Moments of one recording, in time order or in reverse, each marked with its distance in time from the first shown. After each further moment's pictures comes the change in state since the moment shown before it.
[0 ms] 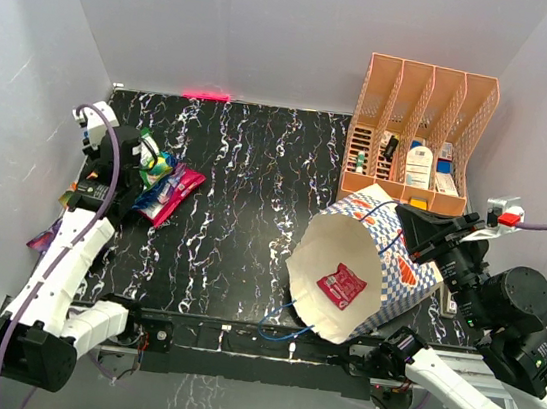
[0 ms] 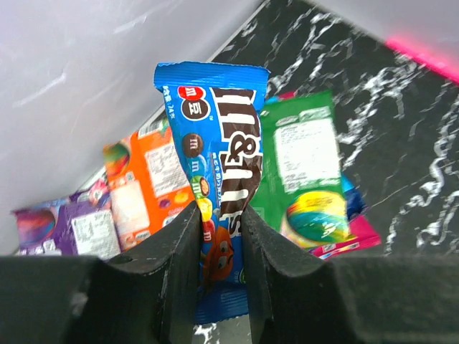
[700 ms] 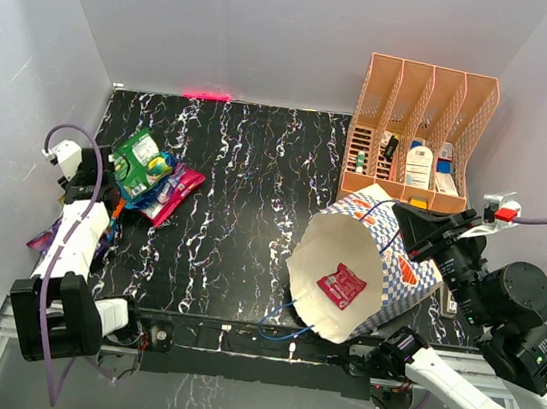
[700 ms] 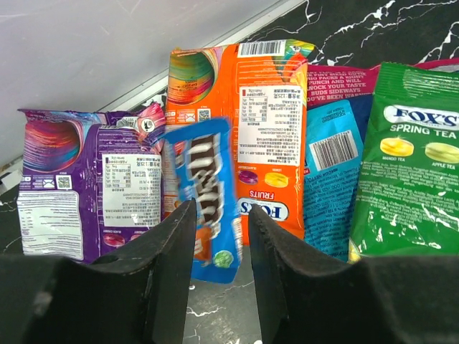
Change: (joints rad) left arm 0.361 0.140 -0.232 0.046 0.120 -0.182; right arm 0.000 0.027 0.026 -0.016 -0.023 0.005
